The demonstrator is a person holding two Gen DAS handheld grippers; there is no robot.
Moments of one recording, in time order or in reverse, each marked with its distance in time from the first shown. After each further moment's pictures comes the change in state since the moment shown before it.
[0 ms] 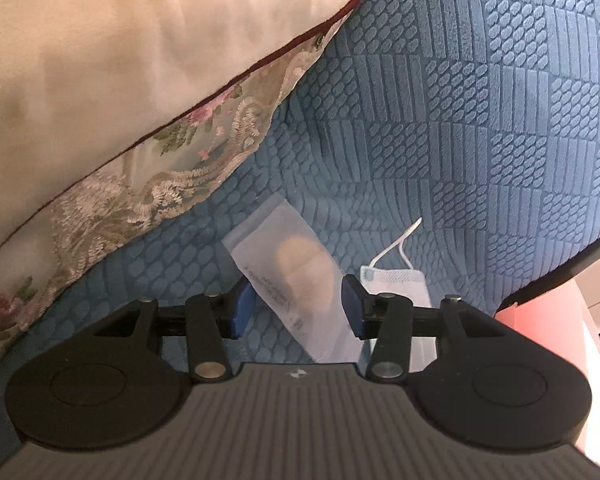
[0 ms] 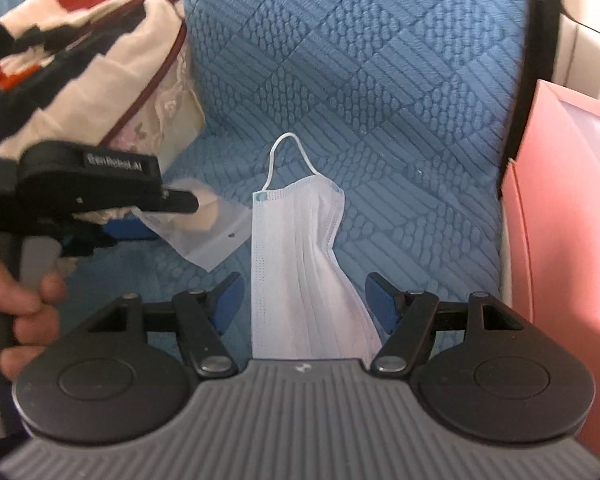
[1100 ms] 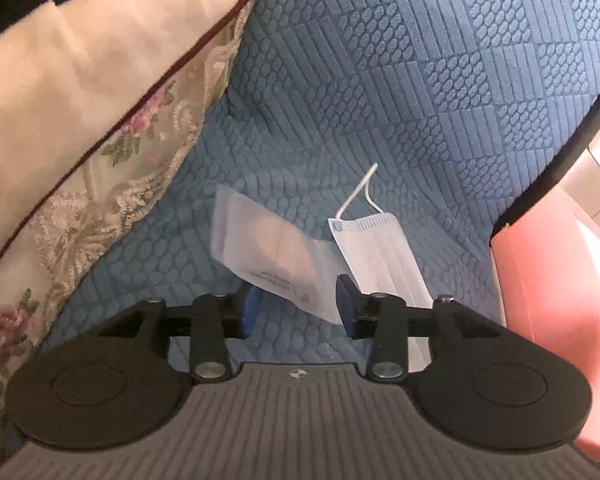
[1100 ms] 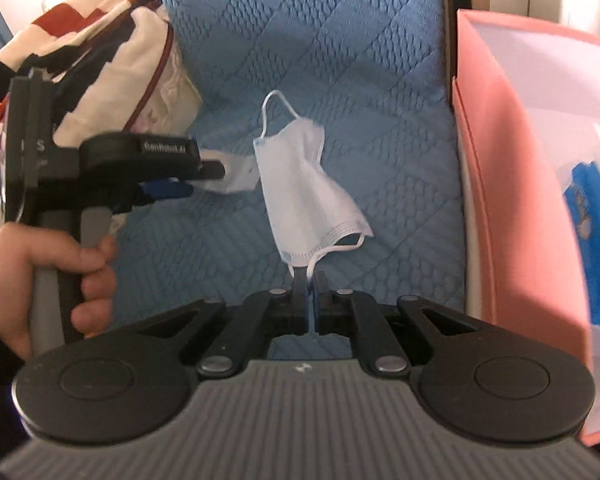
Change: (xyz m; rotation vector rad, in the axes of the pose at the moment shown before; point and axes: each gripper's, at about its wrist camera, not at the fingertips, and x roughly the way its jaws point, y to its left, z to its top) left arm -0.018 -0.030 -0.018 0.276 0.032 0.019; right arm -0.071 0.005 -0.042 0.199 0.083 0.007
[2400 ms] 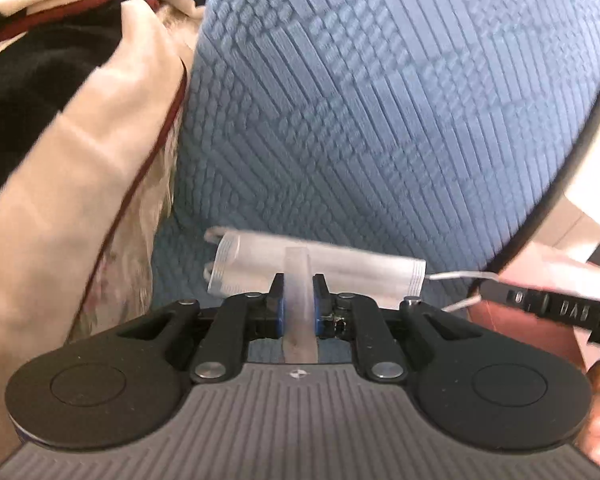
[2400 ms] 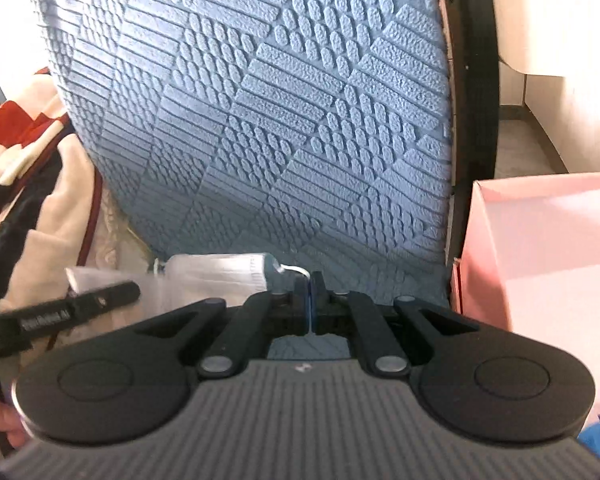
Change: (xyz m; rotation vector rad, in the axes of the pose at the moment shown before) left arm 0.008 -0.030 0.068 0.151 -0.095 -0.075; right arm 0.055 -0.041 0.157 0.042 -0.178 0.007
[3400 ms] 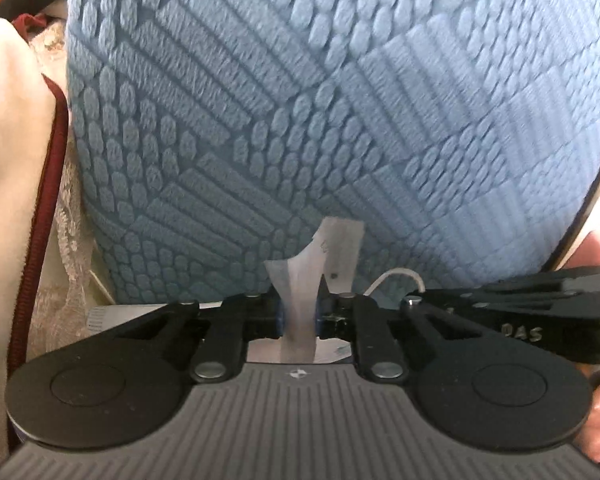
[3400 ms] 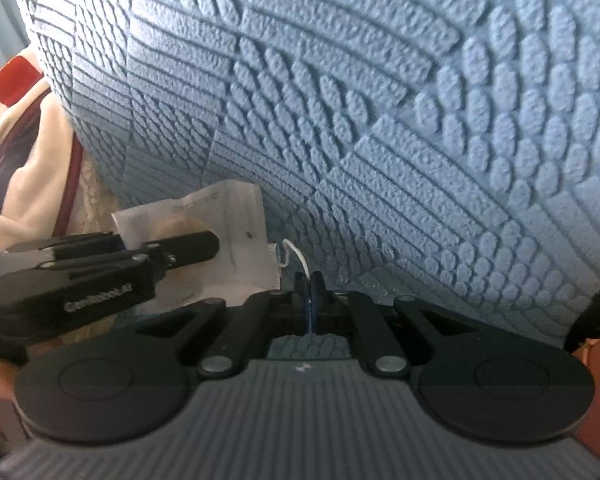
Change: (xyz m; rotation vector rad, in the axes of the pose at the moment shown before) left arm 0.144 0.002 0.031 0.201 -0.036 -0.052; right arm 0.135 0.018 0.006 -0.098 0.101 0.144
